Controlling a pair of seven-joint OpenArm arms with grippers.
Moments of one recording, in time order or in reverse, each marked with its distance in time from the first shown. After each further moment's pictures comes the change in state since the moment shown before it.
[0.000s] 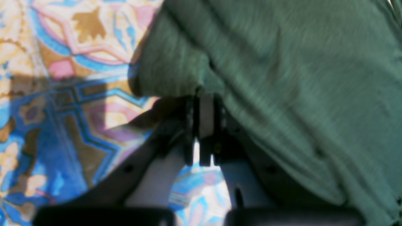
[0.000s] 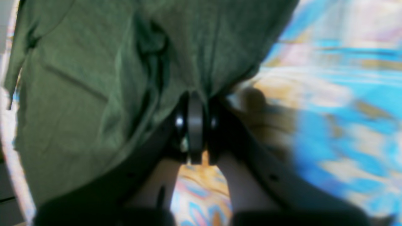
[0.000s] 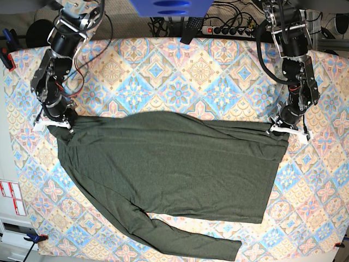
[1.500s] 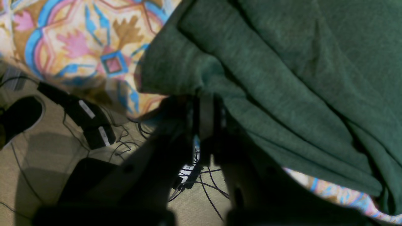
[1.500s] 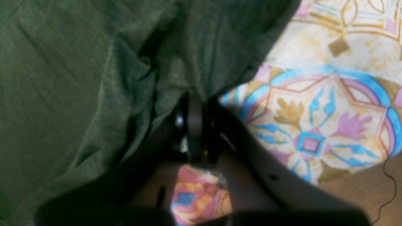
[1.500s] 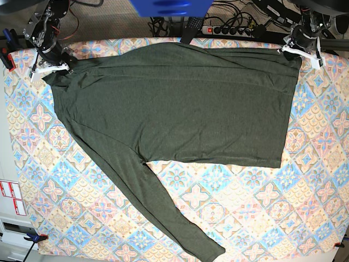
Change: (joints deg) left arm 40.3 -2.4 -6.3 22.8 -7.2 -1.0 -0.1; right arm -27.9 -0.1 -0.6 19.1 2.1 1.4 -4.2
